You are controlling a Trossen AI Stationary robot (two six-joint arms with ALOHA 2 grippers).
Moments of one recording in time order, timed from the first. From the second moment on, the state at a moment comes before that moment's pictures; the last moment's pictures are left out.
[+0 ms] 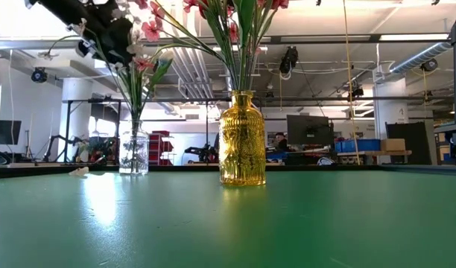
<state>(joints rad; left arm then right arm) 0.56 0.76 0.80 -0.45 -0.38 -0.04 -0.34 1.64 1.68 -0.18 -0.15 -0.27</state>
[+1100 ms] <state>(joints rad) 0.56 0.77 0.84 -0.52 -0.35 -0.08 -0.34 1.64 1.68 -0.20 -0.15 -0.27</state>
